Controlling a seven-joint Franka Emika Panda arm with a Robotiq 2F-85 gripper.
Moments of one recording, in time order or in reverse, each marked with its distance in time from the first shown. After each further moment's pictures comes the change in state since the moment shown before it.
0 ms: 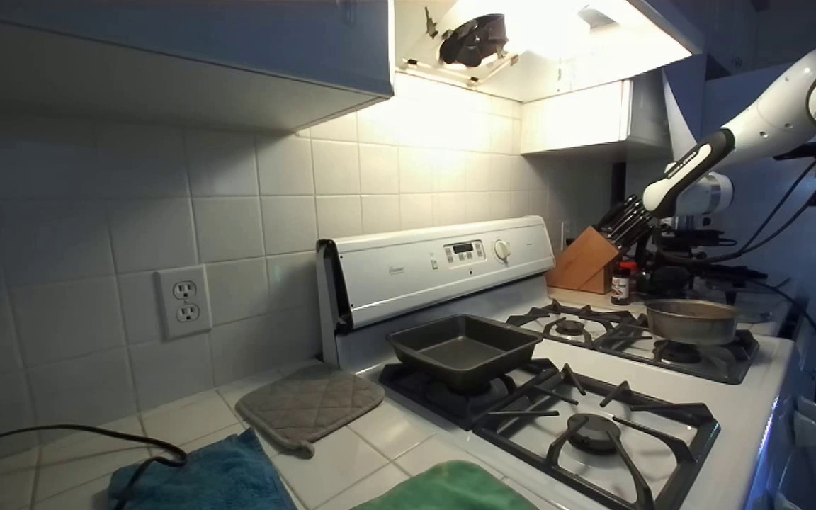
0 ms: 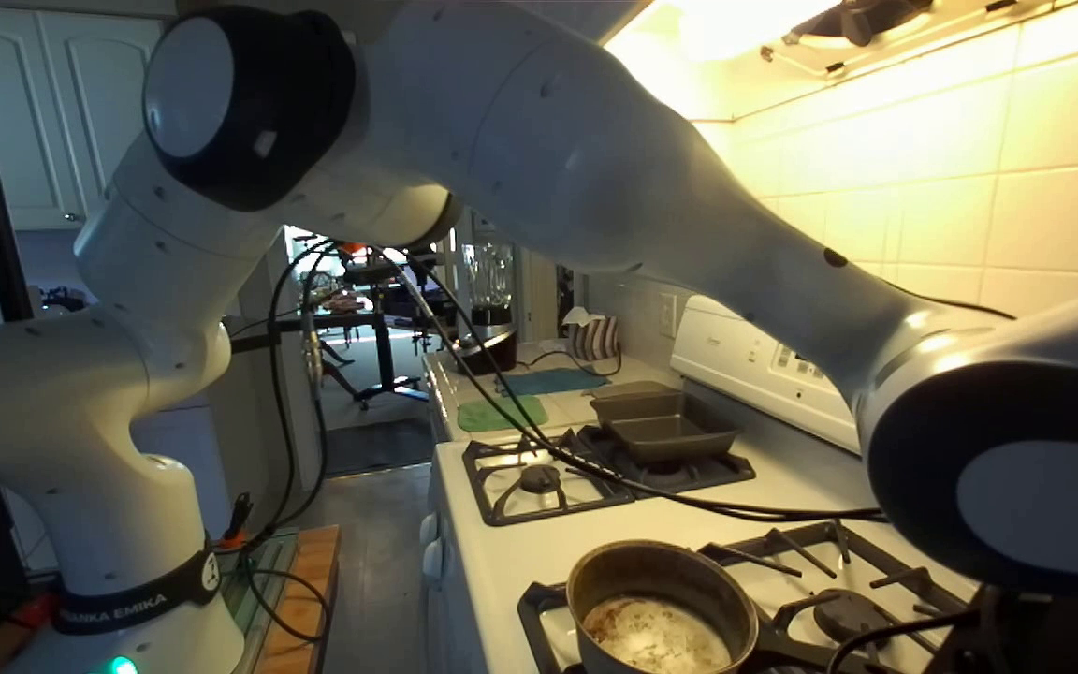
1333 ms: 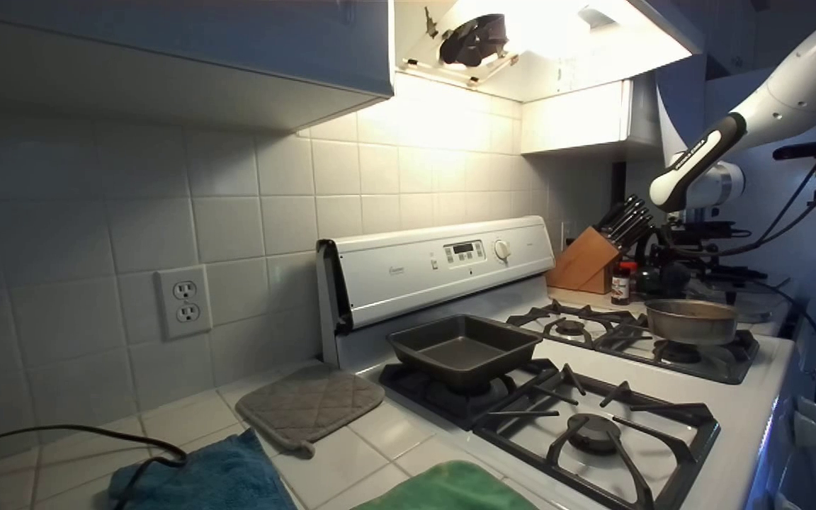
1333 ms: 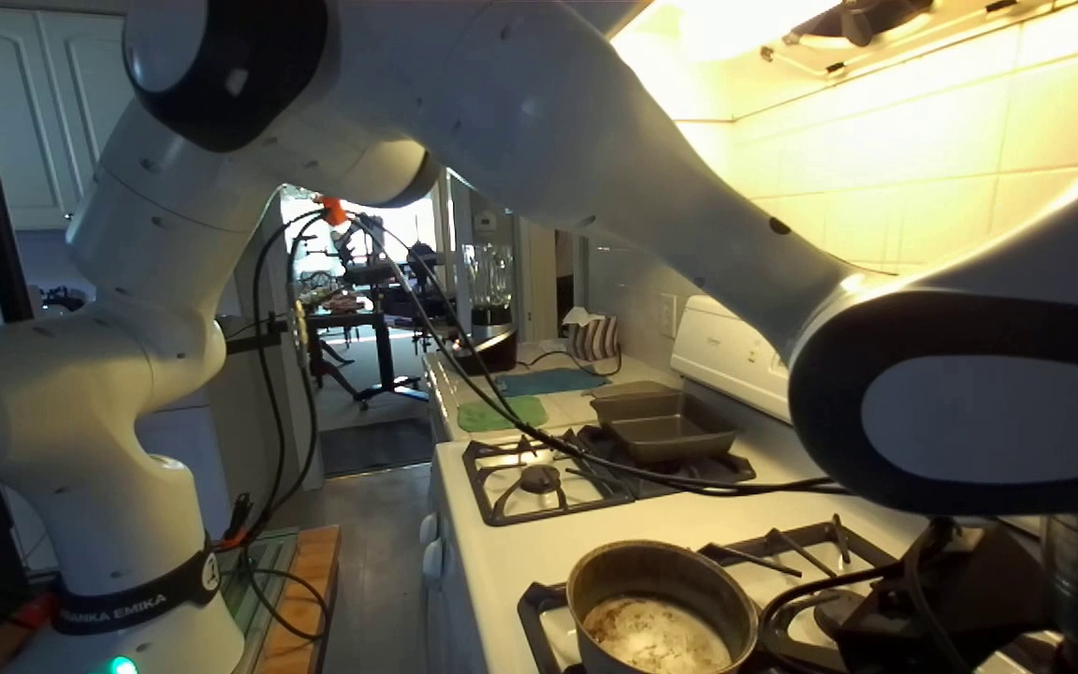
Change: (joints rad) arm 0.082 -0.120 -0.069 -0.168 -0.049 0.047 -0.010
